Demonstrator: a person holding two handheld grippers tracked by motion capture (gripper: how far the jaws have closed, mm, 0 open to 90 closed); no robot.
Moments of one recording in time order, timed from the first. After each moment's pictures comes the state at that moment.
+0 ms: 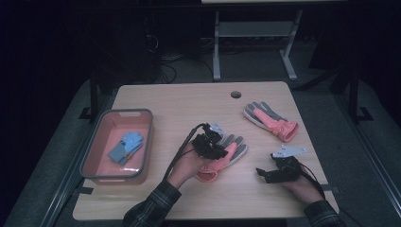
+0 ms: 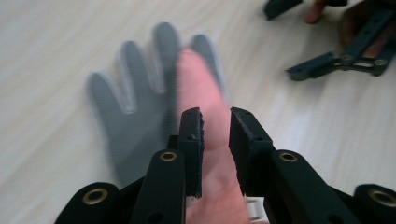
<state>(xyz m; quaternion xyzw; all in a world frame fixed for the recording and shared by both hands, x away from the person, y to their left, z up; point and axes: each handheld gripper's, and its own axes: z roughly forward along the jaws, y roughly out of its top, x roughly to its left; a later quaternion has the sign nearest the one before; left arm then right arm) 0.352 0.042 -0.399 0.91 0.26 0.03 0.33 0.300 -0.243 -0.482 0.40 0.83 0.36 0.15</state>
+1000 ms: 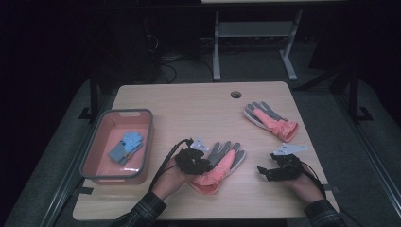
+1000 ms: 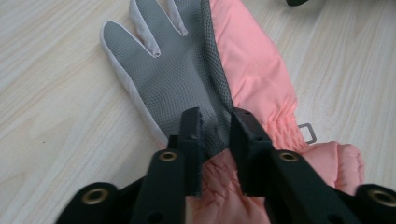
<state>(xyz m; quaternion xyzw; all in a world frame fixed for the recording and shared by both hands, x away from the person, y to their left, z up) 0.319 0.093 -0.426 0.91 0.25 0.03 0.34 0.303 -0.245 -0.475 0.40 0.83 0.36 0.15</state>
